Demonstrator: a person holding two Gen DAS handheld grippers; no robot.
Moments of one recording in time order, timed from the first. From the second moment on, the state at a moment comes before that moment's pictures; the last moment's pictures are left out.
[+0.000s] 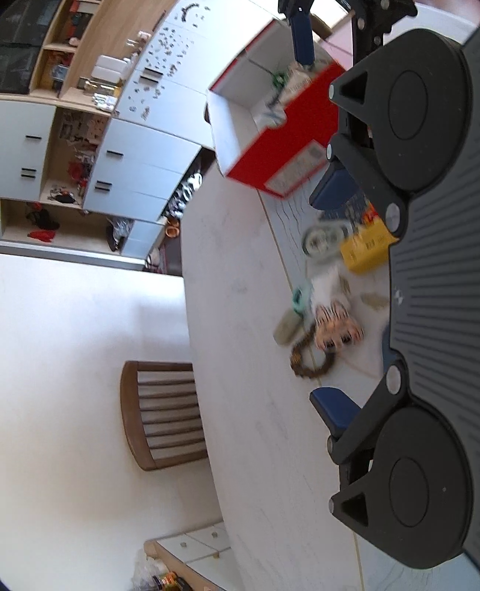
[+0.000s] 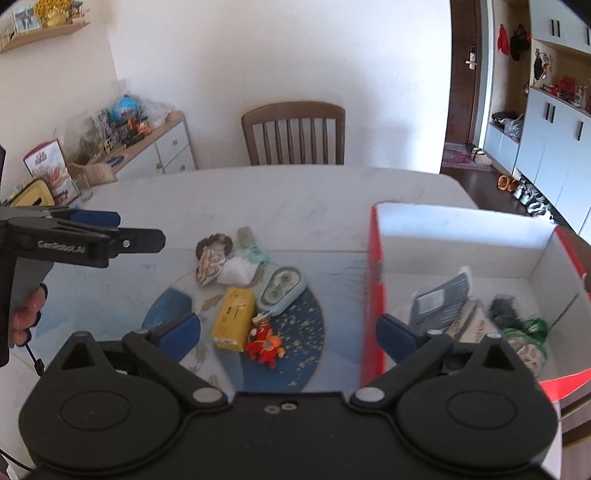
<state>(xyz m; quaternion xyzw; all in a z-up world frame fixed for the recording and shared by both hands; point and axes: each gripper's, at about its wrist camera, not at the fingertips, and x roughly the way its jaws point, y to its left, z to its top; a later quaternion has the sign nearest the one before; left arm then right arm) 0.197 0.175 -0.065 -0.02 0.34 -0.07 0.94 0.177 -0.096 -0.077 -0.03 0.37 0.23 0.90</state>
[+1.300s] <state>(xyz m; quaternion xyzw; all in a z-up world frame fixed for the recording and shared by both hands) 0.272 0.196 -0.160 -0.03 0.40 -0.06 0.92 0.226 0.018 -0.155 -0.11 0.44 0.25 0.86</state>
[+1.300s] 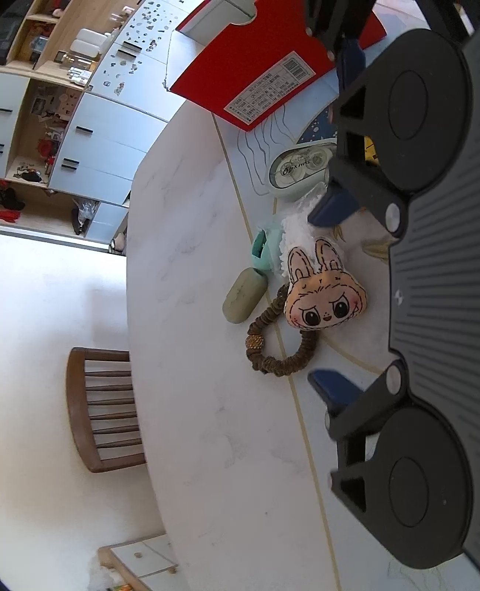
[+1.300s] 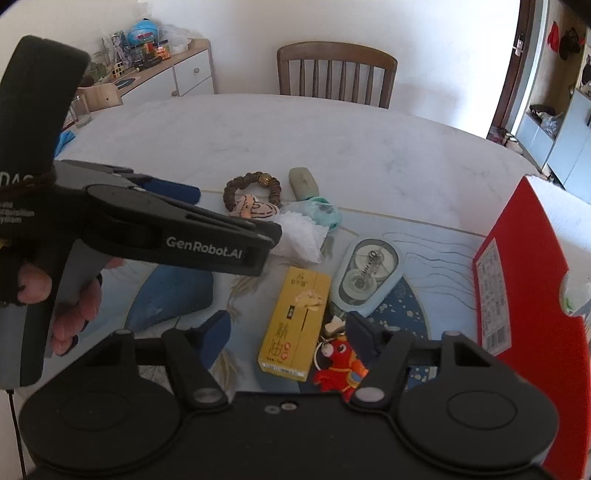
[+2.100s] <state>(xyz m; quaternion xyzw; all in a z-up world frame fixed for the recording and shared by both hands) 0.259 0.190 -0.145 -0.02 0.39 -0.08 0.92 0.225 0.020 -0.151 -0.10 0.43 0.23 0.87</state>
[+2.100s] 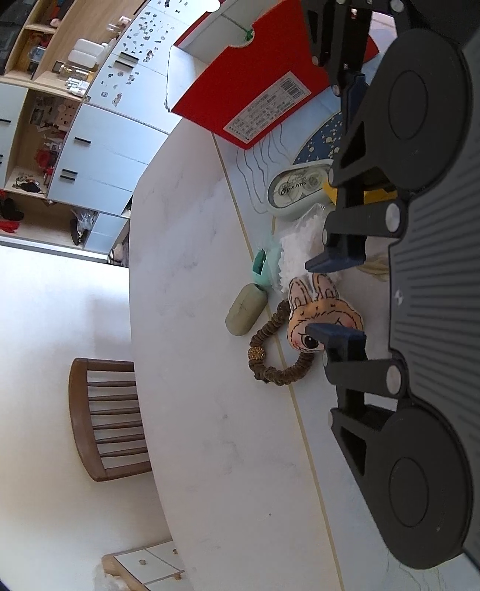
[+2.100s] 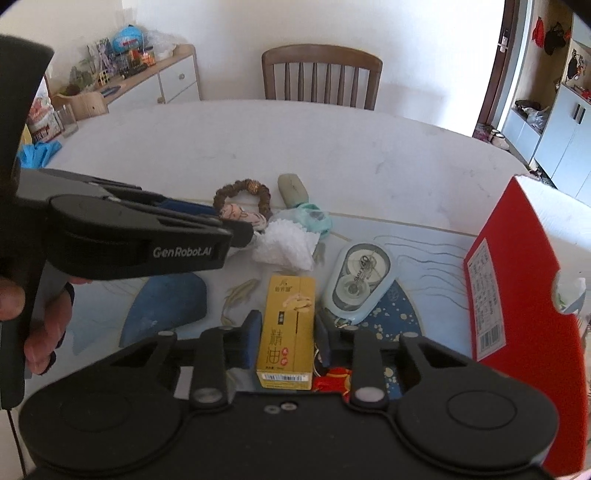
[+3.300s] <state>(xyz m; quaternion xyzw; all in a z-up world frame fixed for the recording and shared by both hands) 0.285 0.201 -0.166 -0.08 0.44 -0.06 0.89 0.169 -0.054 -0.102 -0.02 0.41 0.20 0.89</state>
